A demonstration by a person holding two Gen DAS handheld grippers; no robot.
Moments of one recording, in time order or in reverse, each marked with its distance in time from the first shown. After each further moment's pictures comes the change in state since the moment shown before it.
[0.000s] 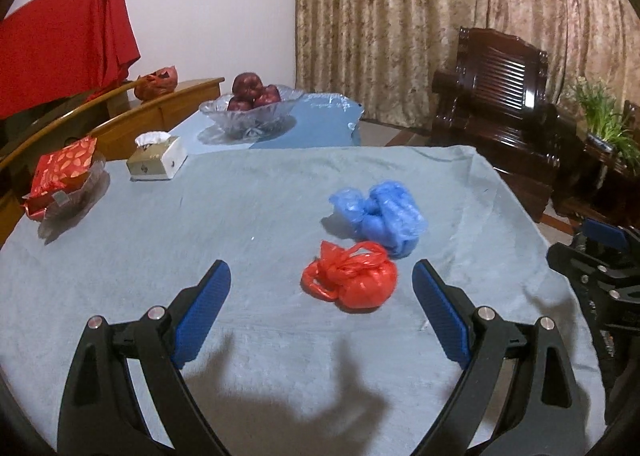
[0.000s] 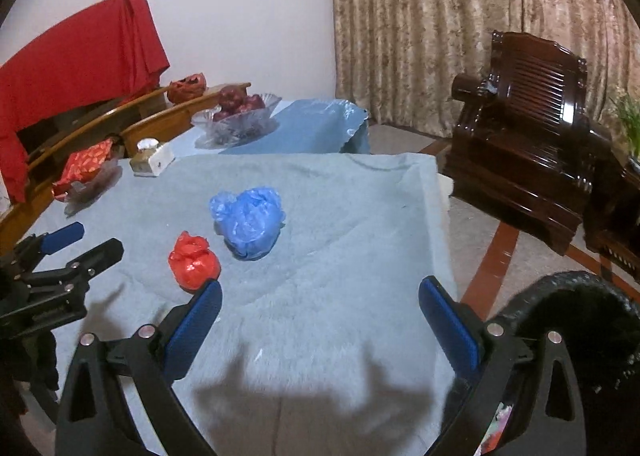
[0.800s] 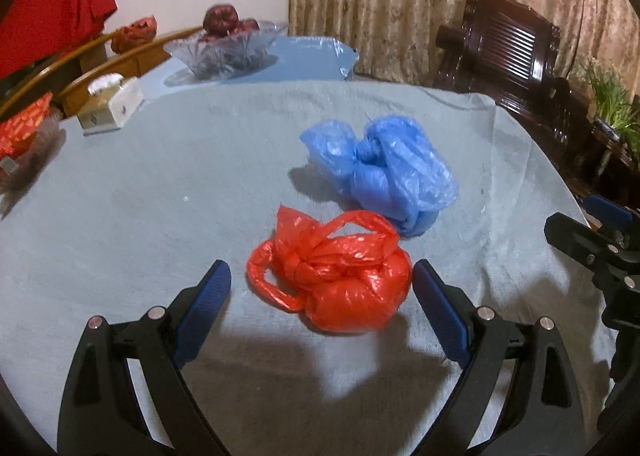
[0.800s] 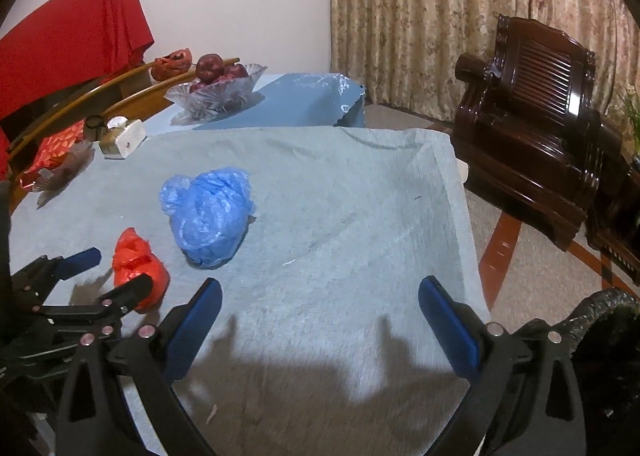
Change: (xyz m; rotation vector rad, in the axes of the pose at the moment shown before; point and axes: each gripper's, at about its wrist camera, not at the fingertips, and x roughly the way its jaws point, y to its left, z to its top) left arm 0.105 -0.019 -0.014 -0.035 0.181 -0.053; right arm 0.075 -0.011 0.005 -0.005 0.067 -0.028
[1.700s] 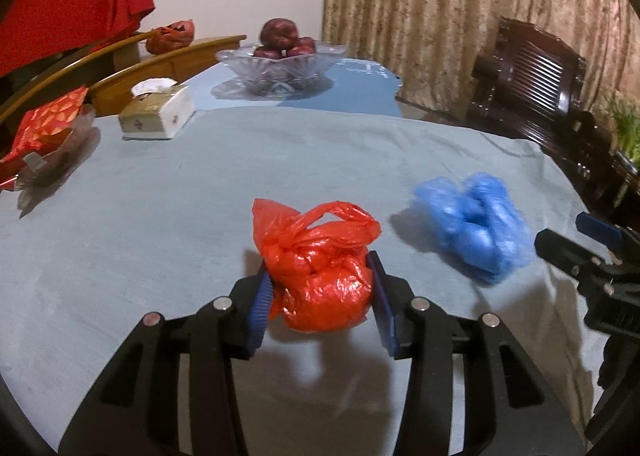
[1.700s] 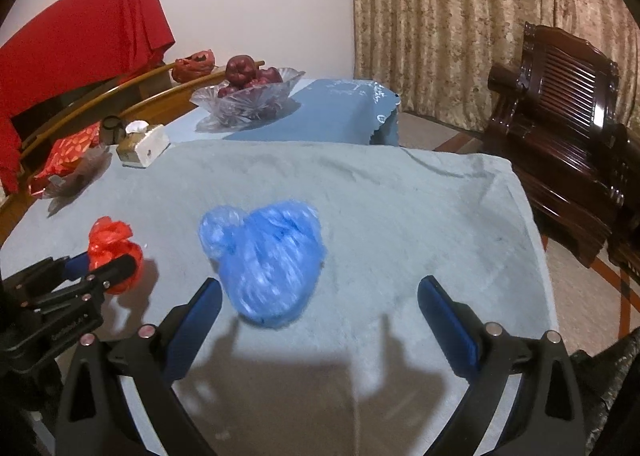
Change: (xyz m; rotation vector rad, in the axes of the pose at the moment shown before) left arm -0.009 0.074 0.024 -0.078 -0.073 0.081; right arm 0.037 0.056 0.031 -0.020 -0.018 0.065
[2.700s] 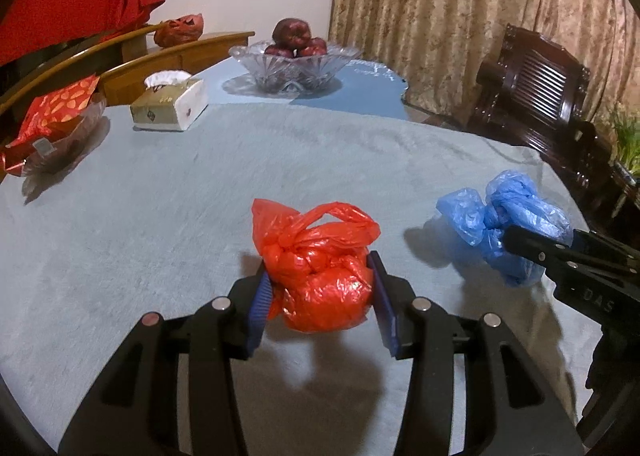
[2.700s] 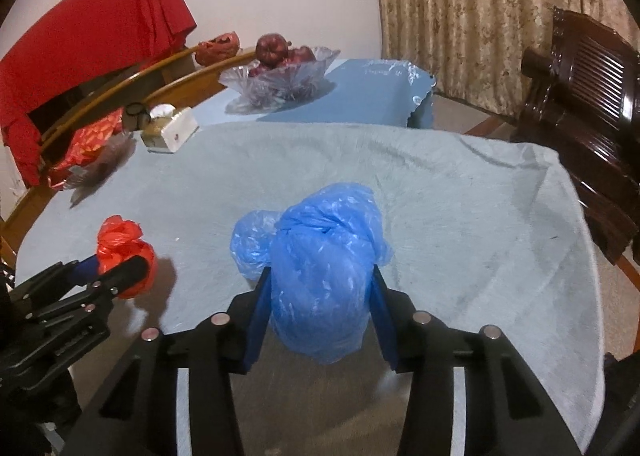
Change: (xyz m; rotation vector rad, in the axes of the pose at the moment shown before) left arm -0.016 0.007 -0.004 -0.030 -0.004 -0.014; right arm -0.001 0.018 0.003 -0.016 0.062 0.105
